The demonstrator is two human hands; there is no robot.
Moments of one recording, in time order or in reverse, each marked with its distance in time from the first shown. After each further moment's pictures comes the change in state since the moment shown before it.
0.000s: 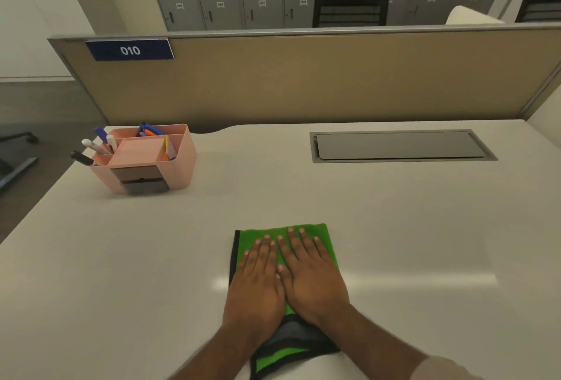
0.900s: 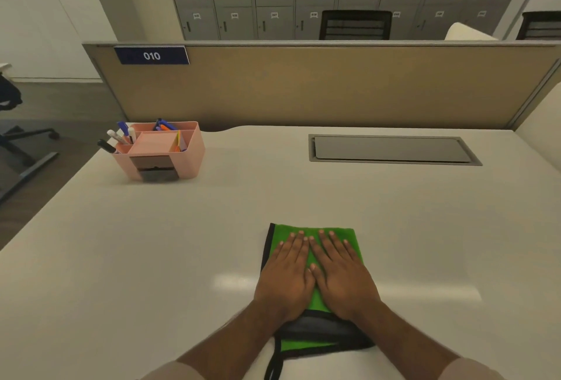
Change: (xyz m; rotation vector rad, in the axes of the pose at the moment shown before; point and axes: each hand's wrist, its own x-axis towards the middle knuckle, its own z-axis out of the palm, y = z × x) left_hand -0.011 0.064 0.009 -0.046 0.019 0.172; right_hand -0.063 0.065 -0.017 -0.036 -0.022 -0.001
